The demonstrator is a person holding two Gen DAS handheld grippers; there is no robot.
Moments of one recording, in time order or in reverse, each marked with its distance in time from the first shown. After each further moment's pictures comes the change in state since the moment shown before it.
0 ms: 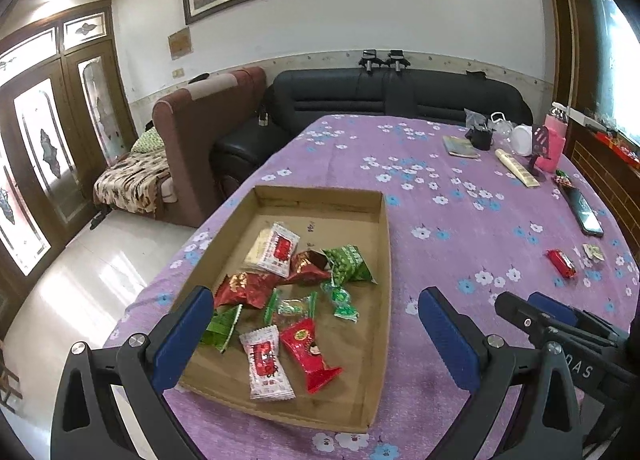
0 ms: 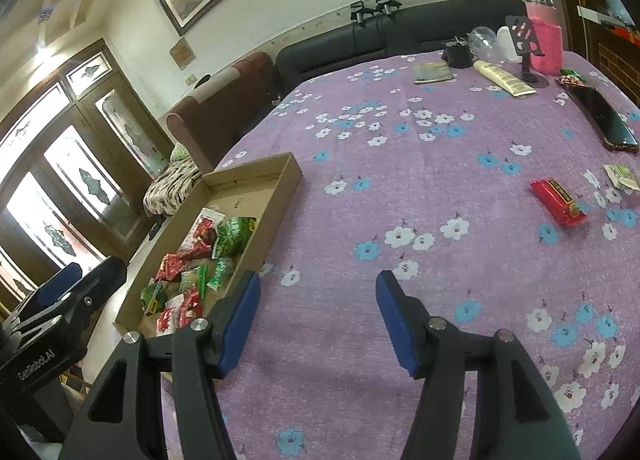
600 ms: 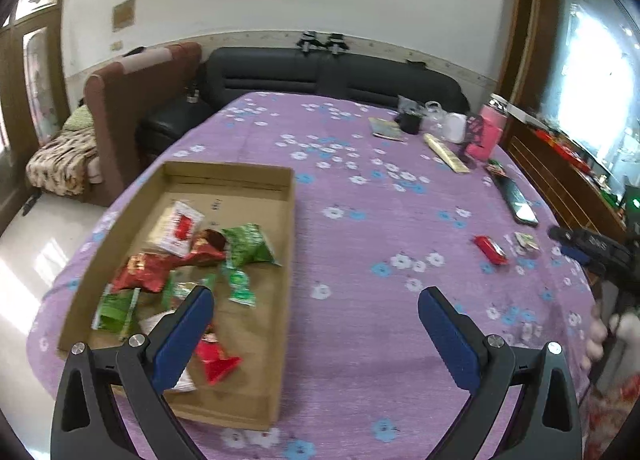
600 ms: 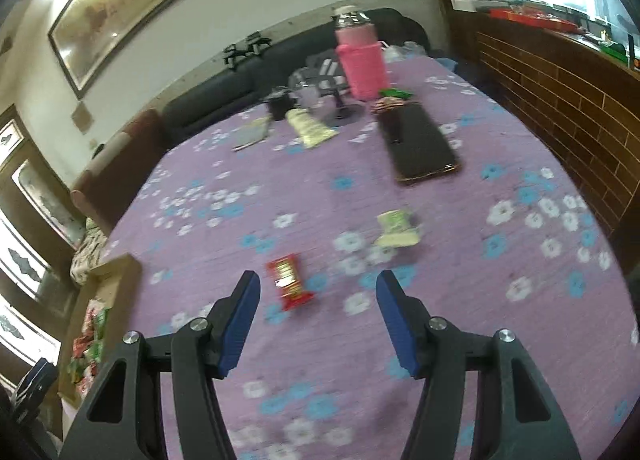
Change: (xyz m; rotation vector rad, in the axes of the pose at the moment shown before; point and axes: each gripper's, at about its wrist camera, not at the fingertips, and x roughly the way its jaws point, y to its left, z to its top) left arm 0.013 -0.033 -0.004 -0.010 0.080 -0.296; right arm -0.090 -0.182 0.055 0.209 -0.113 -0.312
